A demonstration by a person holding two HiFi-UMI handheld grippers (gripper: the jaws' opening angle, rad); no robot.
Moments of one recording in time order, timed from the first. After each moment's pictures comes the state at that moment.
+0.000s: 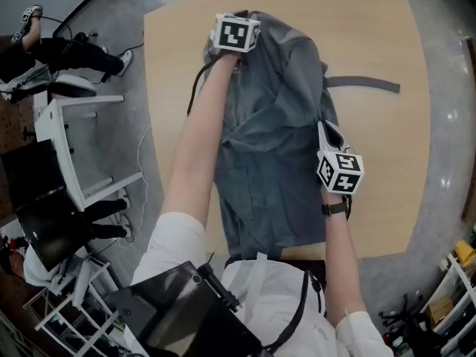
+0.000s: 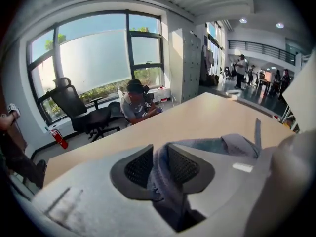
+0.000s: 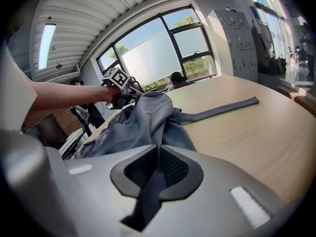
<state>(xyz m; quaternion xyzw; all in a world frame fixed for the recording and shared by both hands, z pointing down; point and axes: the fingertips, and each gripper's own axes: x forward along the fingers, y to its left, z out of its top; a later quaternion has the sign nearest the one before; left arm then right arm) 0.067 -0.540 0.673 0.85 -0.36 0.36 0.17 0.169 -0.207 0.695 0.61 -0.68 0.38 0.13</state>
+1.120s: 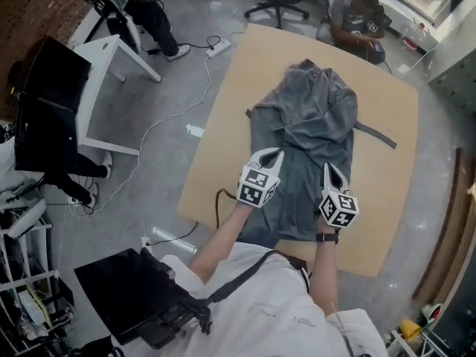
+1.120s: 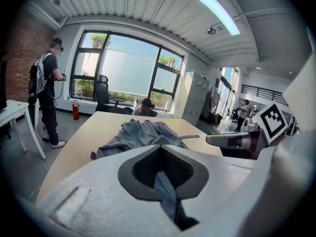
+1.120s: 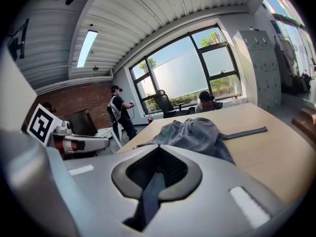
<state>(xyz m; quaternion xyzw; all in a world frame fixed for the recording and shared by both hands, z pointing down) -0.102 -0.143 0.563 0.85 -0.45 0.15 0.23 0.054 -0.124 0.572 0.55 -0.78 0.27 0.10</state>
